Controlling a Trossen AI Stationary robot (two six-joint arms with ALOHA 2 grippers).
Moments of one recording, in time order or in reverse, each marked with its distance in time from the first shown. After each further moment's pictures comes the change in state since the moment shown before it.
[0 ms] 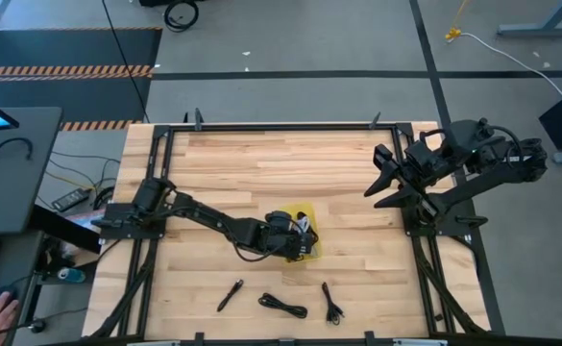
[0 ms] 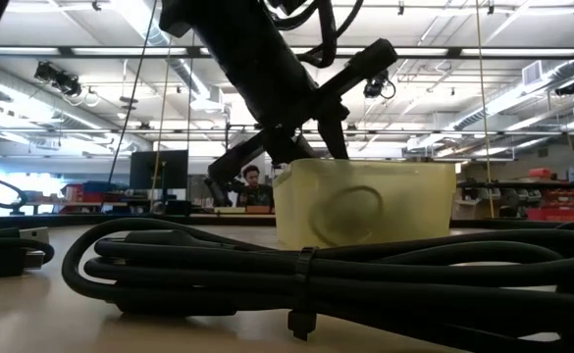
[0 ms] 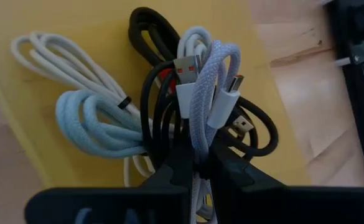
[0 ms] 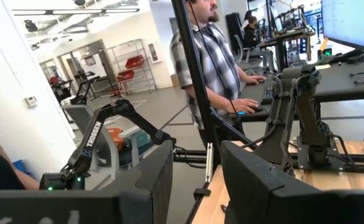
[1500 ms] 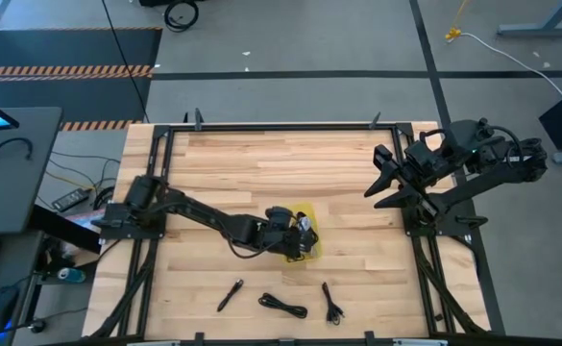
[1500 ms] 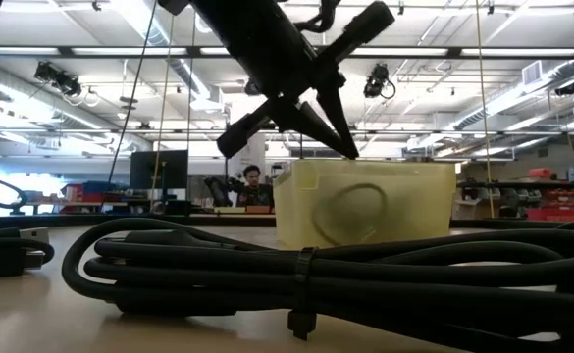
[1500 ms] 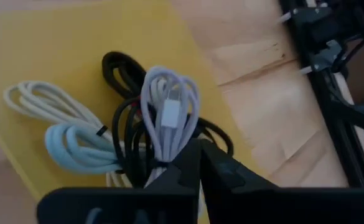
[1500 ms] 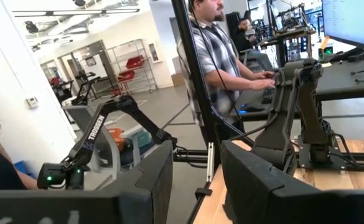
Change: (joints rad) left arm 0.000 -0.064 0.000 0.010 -0.048 0.109; right arm 0.000 0.000 0.000 0.000 -0.002 0.010
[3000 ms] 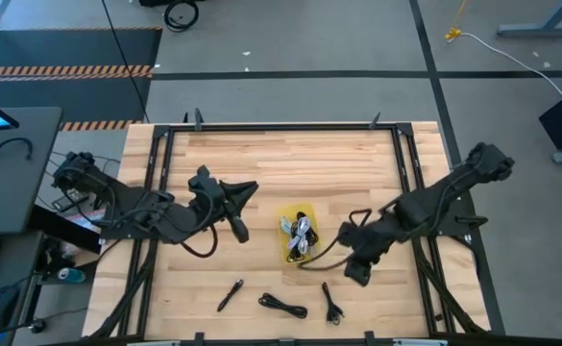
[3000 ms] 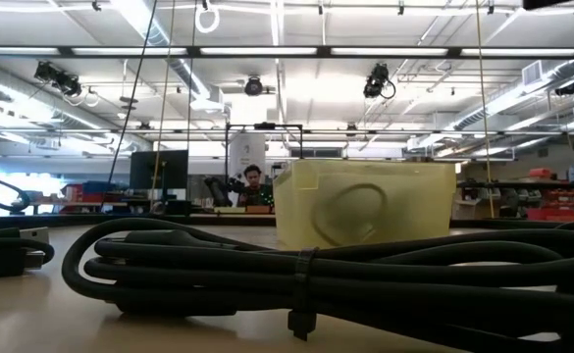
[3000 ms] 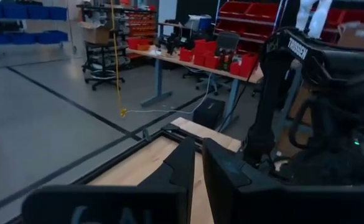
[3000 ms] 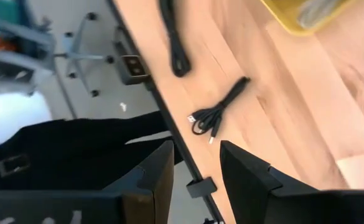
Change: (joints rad) left arm -0.219 -0.644 -0.001 0.016 -0.594 1.099; right arm 0.309 0.487 0.000 -0.498 0.117 0.912
